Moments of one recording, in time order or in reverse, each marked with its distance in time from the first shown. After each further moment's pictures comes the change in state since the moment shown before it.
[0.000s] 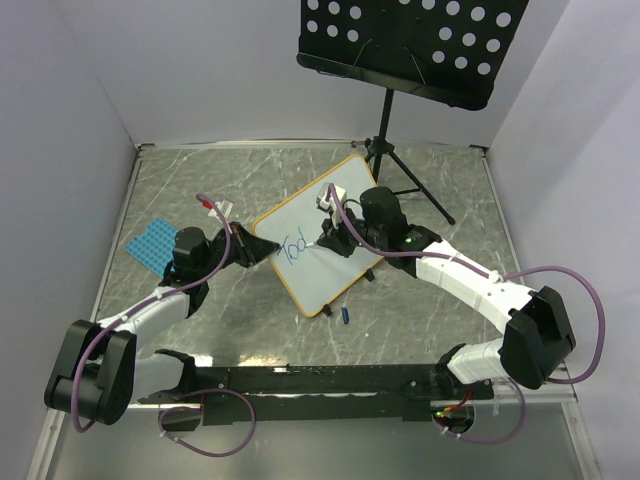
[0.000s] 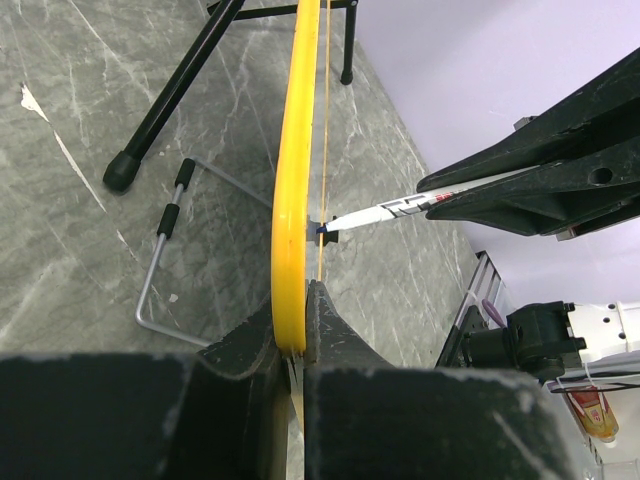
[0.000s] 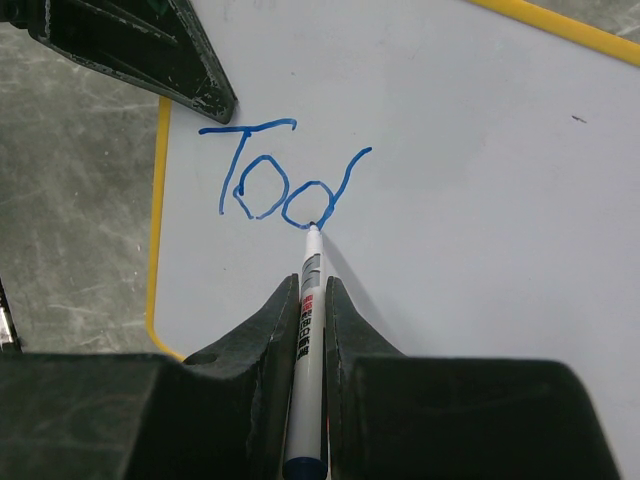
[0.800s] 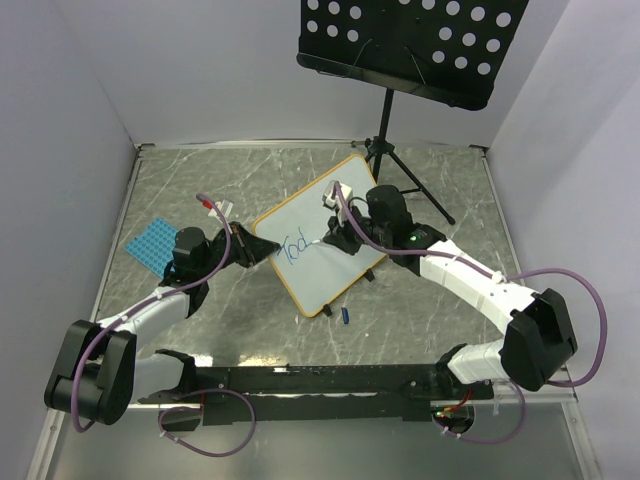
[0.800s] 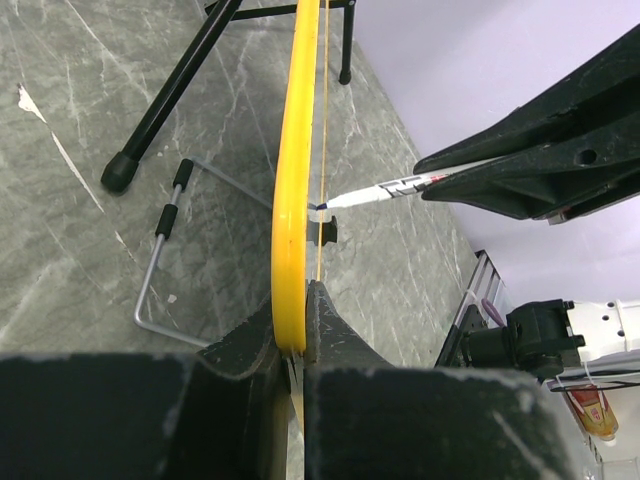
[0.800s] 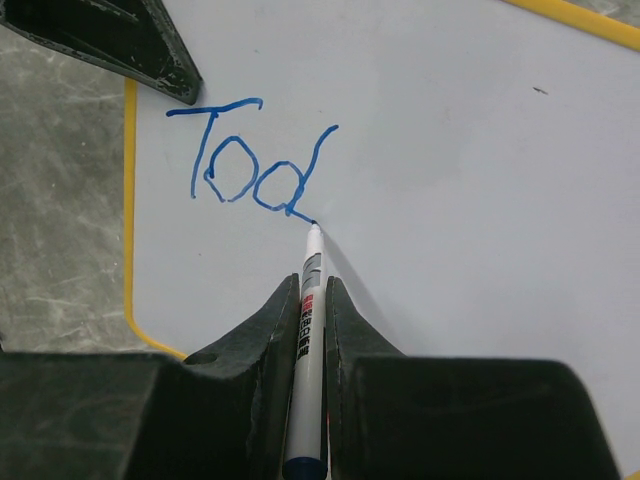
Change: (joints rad) left arm 0.000 0.000 0.000 0.002 0.003 0.000; right arm -0.038 -0.012 -0.008 -0.017 -0.010 -0.023
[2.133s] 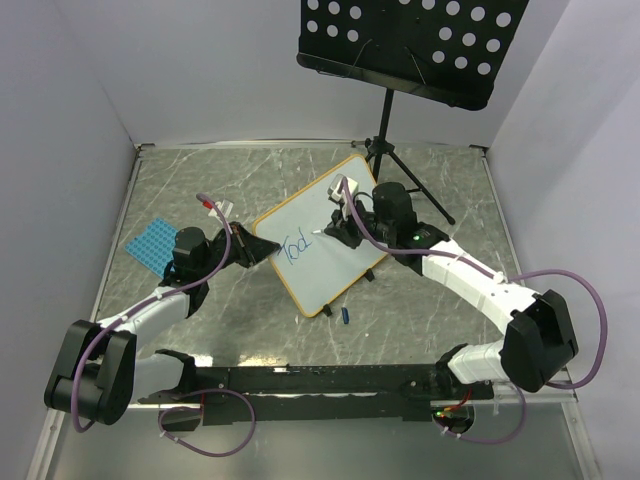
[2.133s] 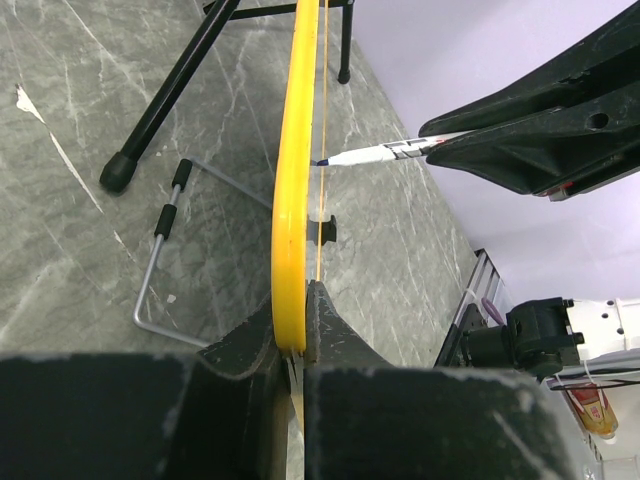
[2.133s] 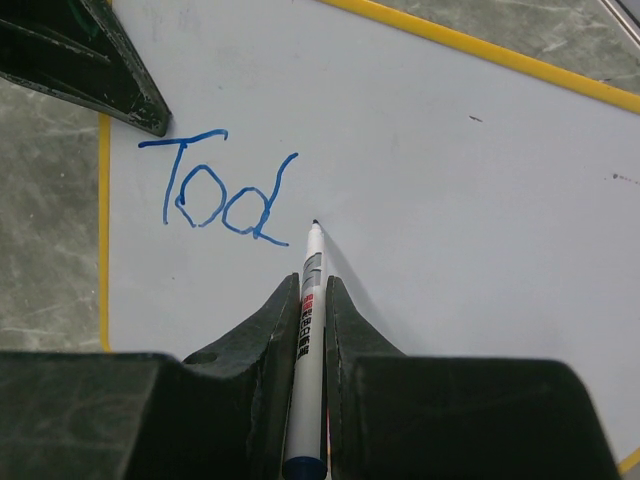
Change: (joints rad) left arm 0.000 0.000 0.000 0.001 0.004 0.001; right arm -0.032 -0.007 -0.015 0.085 -0.004 0.011
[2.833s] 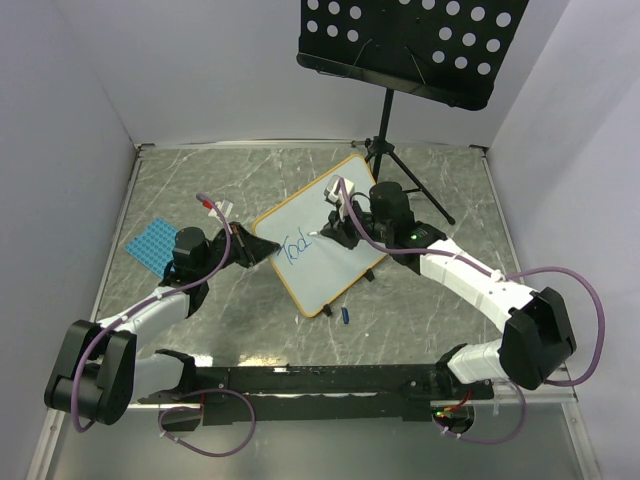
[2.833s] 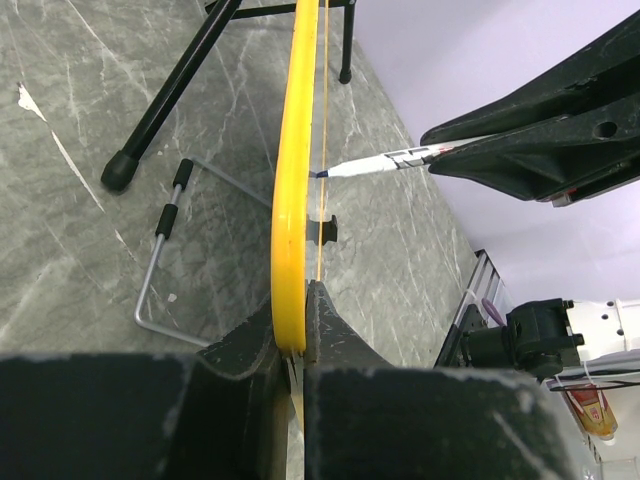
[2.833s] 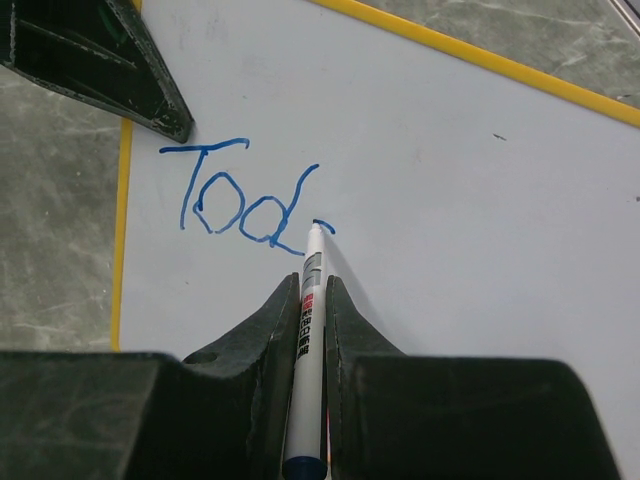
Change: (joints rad) left arm 0.000 0.000 0.000 -0.002 -0.002 -0.002; right arm 0.018 0.015 0.010 0.005 -0.024 -0.005
